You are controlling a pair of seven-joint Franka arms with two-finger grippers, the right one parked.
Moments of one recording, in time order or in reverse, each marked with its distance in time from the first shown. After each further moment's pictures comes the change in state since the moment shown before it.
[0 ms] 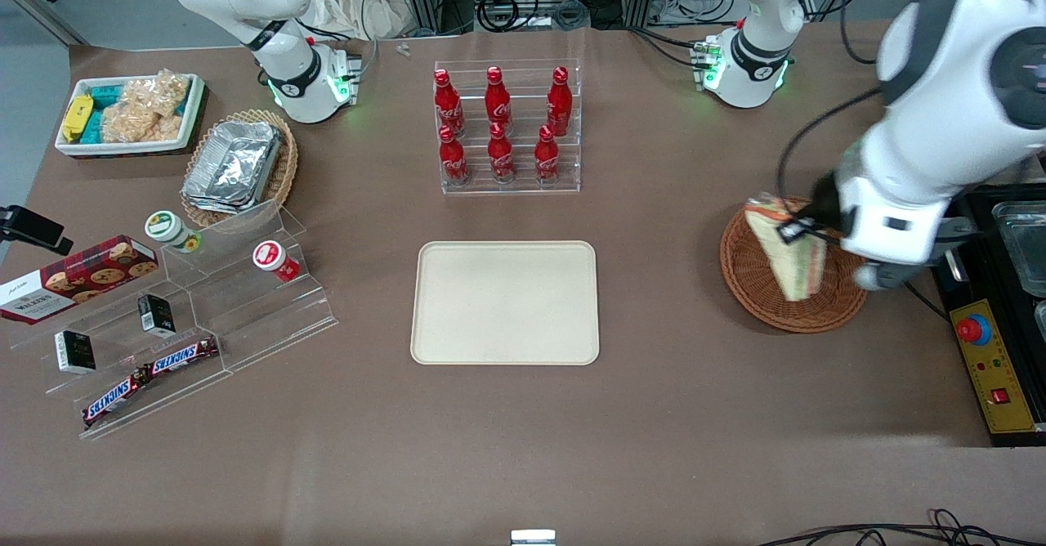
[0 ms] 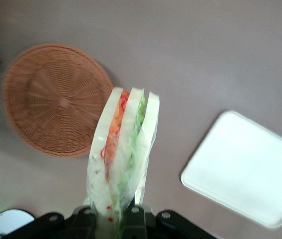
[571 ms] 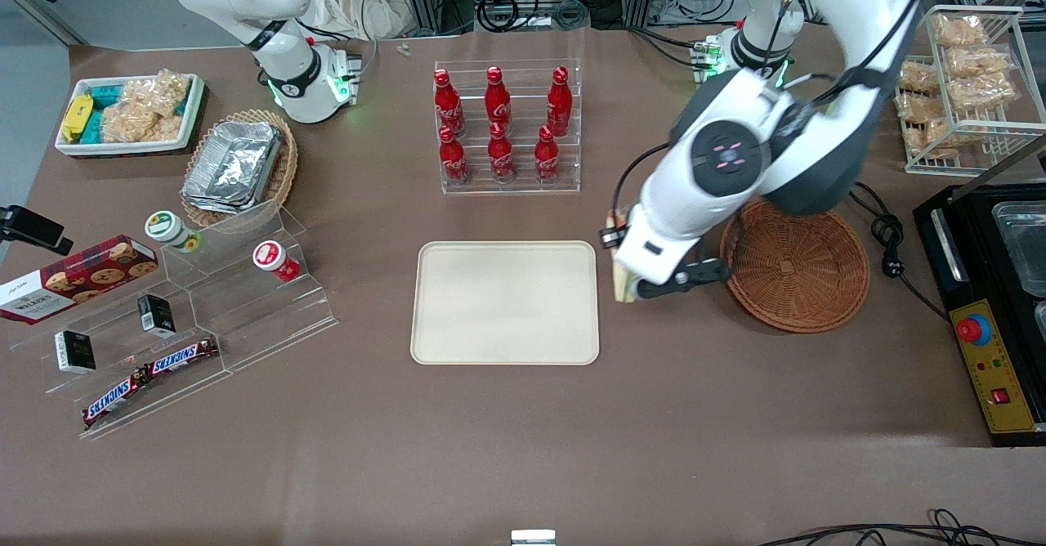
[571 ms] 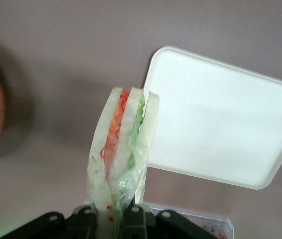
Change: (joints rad) arm -0.230 0.263 -0.074 -0.013 0.086 0.250 -0.116
